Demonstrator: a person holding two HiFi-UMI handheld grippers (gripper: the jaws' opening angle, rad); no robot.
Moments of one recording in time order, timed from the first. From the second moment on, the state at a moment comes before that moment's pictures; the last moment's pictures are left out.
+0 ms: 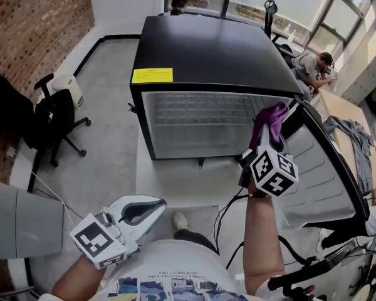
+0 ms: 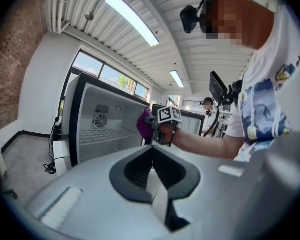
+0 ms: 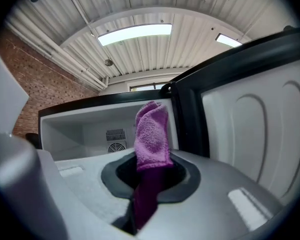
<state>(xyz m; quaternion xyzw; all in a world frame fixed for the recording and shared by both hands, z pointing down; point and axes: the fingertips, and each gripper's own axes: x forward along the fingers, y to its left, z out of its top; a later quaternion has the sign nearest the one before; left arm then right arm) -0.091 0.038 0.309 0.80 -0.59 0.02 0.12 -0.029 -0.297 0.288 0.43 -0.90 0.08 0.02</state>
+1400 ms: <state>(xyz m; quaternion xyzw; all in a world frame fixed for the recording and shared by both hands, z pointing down) -0.118 -0.006 0.301 0.77 -0.62 0.03 0.13 -0.115 -0.374 0.292 0.41 -0.91 0.07 0.04</state>
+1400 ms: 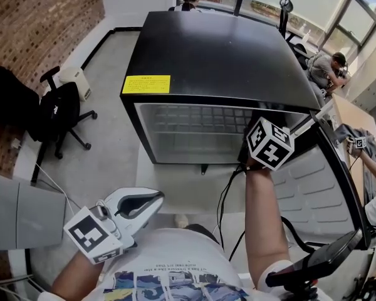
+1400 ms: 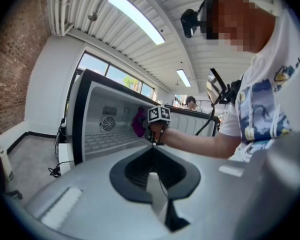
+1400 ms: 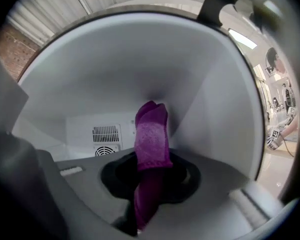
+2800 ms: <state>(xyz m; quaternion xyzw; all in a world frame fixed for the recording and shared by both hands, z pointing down) -0.075 -0.008 0.287 0.80 -0.59 0.03 0.12 -0.200 -0.413 0.321 0.35 -0.93 0.04 0.10</state>
